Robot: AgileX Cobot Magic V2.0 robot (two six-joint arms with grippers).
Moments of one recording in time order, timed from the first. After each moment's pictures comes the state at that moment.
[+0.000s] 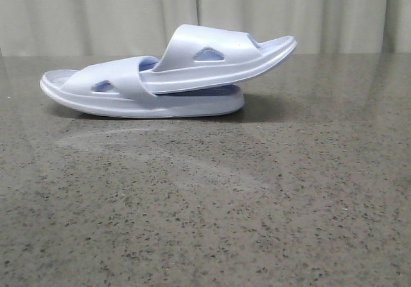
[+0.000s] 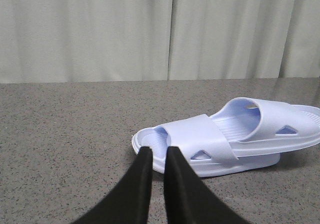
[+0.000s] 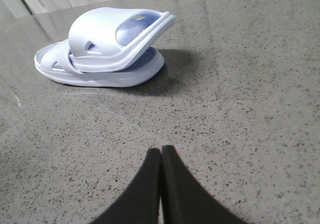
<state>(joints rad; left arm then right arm) -0.26 0.32 -0.28 -1.20 0.17 1.09 0.31 0.46 -0.19 1.24 0.20 -1.00</state>
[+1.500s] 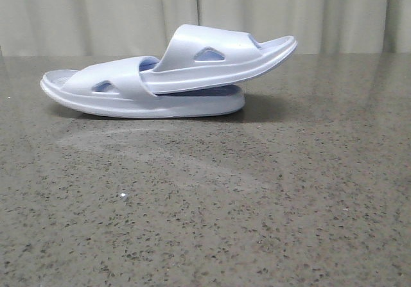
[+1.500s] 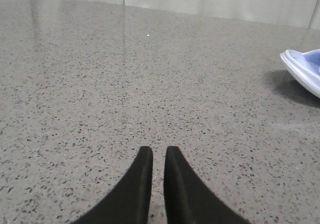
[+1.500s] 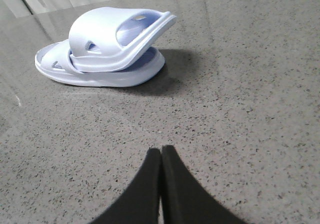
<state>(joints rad) 0.06 0.00 0.00 -0.16 0.28 0.06 0.31 0.46 -0.19 1.24 0.20 -1.00</state>
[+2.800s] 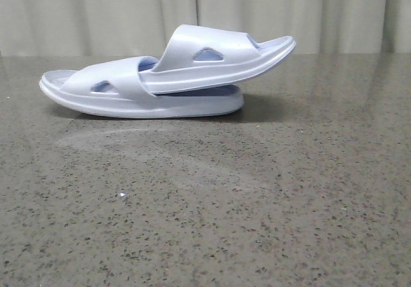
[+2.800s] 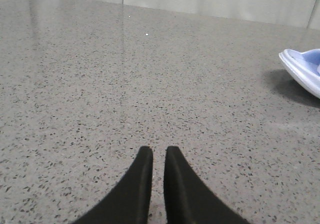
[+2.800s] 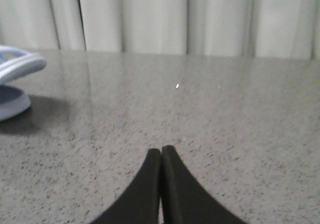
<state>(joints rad) 0.06 0.00 0.00 -0.16 0.28 0.06 0.07 0.04 0.01 0.09 0.03 -0.14</state>
